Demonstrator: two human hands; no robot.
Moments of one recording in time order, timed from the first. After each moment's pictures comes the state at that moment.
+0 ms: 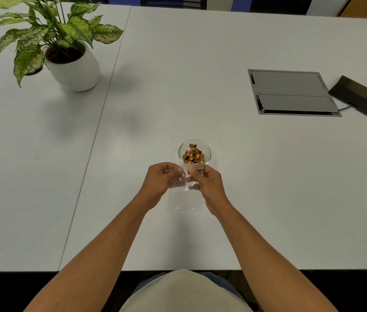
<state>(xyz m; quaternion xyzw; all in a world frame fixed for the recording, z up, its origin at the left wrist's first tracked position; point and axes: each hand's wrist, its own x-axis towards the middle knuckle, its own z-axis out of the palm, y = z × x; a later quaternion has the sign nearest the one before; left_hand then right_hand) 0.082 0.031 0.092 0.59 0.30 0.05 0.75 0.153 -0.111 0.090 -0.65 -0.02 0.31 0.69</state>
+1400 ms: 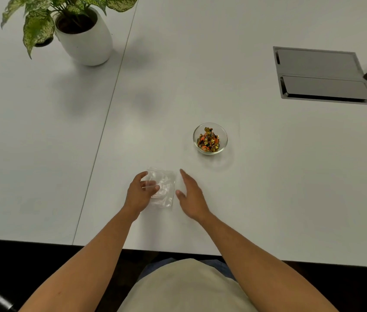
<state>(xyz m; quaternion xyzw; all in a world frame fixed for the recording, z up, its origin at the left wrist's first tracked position) -0.016 0.070 -0.004 0.63 0.46 0.02 0.63 0.083 -0.087 0.008 -0.83 -0.23 0.35 0.38</state>
